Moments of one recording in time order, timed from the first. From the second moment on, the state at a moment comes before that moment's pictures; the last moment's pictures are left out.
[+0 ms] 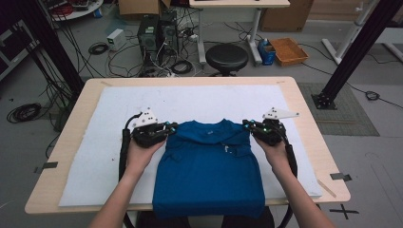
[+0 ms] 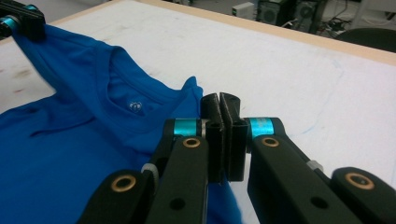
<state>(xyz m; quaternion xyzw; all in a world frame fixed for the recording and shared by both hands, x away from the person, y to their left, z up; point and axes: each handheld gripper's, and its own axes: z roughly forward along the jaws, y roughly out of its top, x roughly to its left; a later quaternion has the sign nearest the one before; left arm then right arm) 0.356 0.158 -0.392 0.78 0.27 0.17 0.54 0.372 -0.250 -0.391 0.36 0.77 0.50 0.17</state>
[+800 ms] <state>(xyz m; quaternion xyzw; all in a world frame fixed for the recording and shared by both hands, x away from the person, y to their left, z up) 0.271 0.156 -0.427 0.83 0.22 0.14 0.49 0.274 -0.262 -0.412 0.32 0.81 0.46 0.16</state>
